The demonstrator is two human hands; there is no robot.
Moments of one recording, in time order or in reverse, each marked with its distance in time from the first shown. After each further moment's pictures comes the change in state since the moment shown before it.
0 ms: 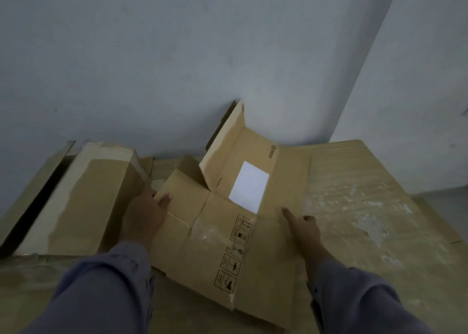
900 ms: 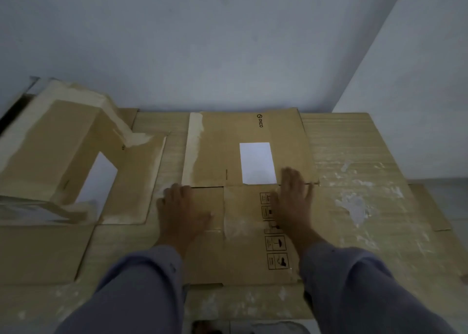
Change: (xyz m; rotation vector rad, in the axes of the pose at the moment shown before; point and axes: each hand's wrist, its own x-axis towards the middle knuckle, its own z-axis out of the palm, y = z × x) left_hand -0.110 0.059 0.128 0.479 -0.067 0.168; right_hand 0.035 0.033 -0.030 -0.884 0.107 -0.850
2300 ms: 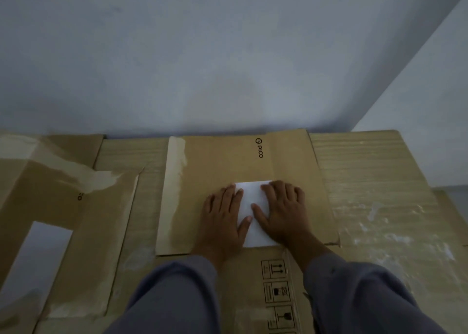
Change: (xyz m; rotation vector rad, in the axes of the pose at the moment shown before) left_hand 0.140 0.103 0.057 -0.257 -0.064 0.378; right_hand 0.149 0.005 0.036 -0.078 0.025 -0.264
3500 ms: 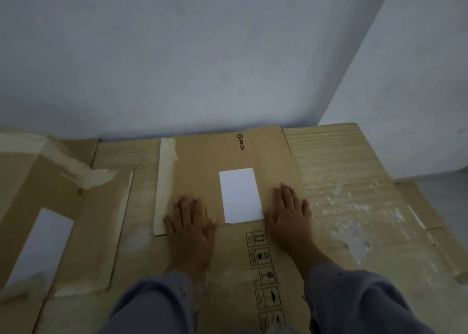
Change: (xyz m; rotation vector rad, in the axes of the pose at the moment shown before) left_hand -0.076 -0.008 0.004 0.046 -0.004 -0.355; right_hand -0.087 0.016 -0.017 0.048 -0.199 0.289
